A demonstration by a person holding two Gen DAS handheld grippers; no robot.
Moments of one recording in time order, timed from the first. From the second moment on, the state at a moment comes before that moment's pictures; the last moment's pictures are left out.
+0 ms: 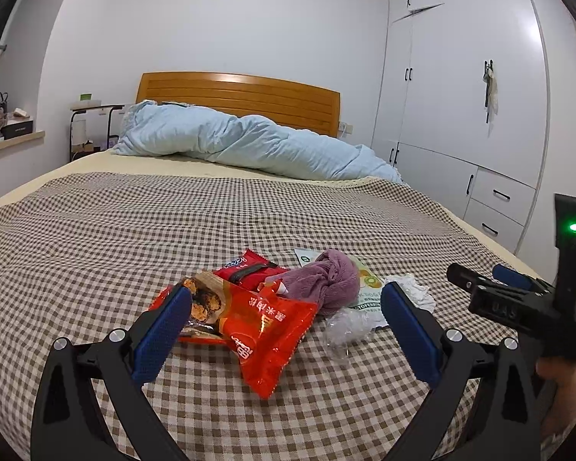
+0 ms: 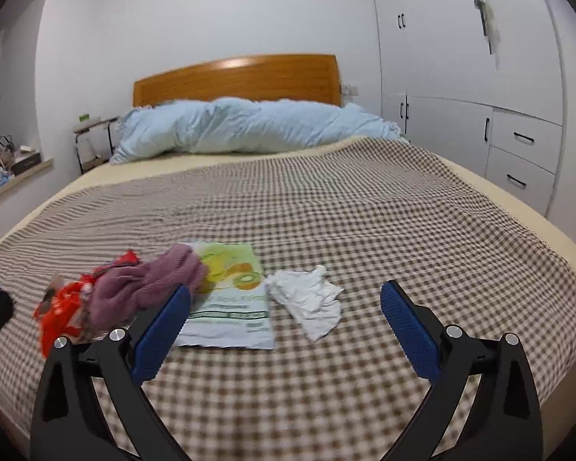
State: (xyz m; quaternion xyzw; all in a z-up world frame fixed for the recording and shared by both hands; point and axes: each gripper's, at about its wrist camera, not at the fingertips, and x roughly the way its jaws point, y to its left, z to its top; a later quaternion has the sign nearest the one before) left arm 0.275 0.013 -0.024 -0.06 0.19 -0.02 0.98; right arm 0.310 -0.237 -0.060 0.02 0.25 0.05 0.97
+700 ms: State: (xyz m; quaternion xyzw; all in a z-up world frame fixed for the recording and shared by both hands) left arm 0.317 0.006 -0.040 -0.07 0.24 -0.02 0.97; right arm 0.420 -0.254 -0.133 0.04 0.43 0.04 0.90
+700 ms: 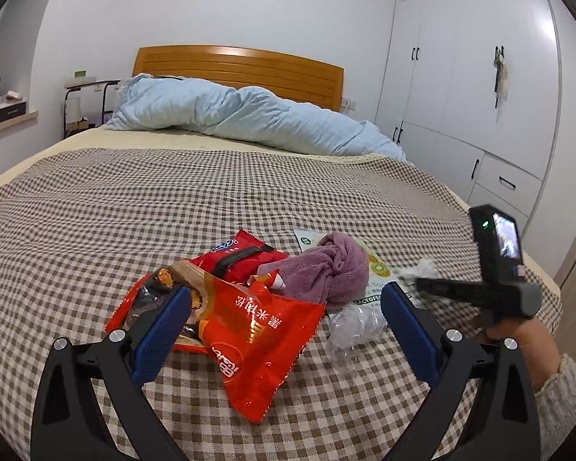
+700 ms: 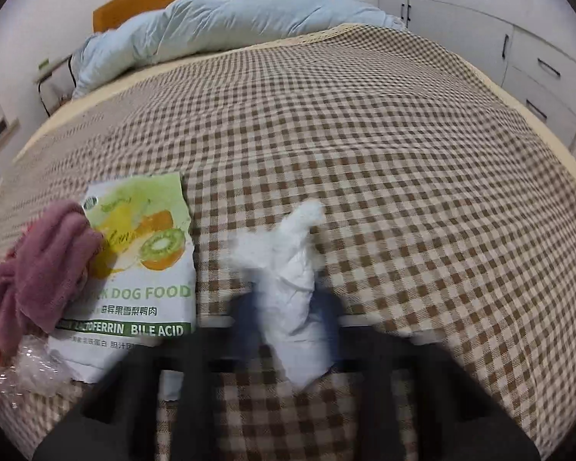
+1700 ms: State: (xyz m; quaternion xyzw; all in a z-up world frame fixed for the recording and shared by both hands) left arm 0.330 0.023 -0.062 -0.07 0.32 0.02 0.94; right arm 0.280 -0.287 -0.064 0.12 0.29 0.07 0.95
